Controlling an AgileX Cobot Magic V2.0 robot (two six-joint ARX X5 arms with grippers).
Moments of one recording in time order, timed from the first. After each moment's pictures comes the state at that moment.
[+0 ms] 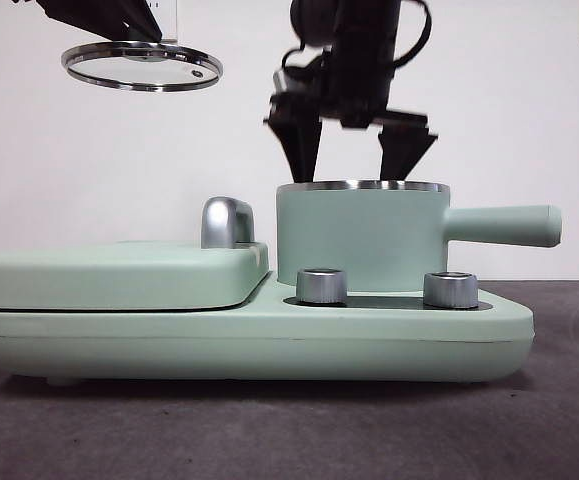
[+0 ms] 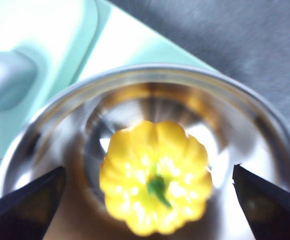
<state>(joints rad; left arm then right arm) -0.26 1.41 1.38 -0.31 0.20 0.09 0.54 2.15 2.20 -1.34 0.00 0.08</state>
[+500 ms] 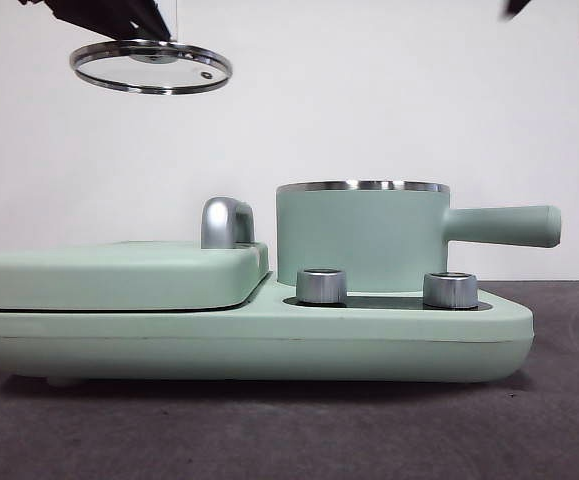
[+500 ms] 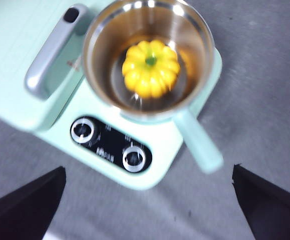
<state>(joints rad) -0.30 1.41 1.38 -0.33 0.20 0.07 0.54 1.35 1.70 -1.34 -0.02 0.11</state>
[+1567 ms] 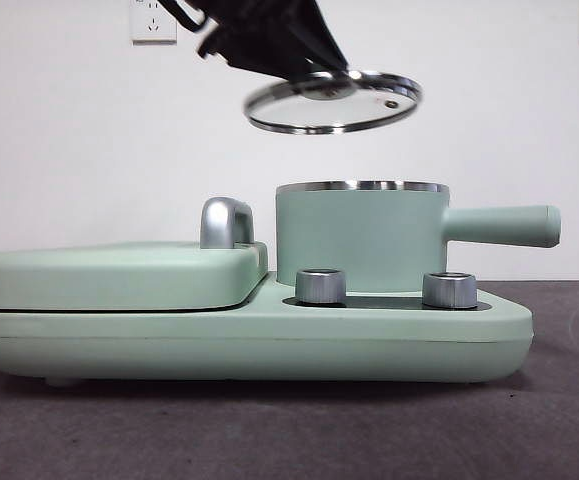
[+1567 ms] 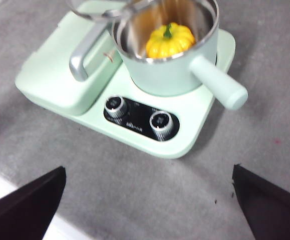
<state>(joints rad) -0.64 1.61 1.38 -0.17 0.29 0.10 0.55 0.52 0.94 -1.01 -0.11 0.27</state>
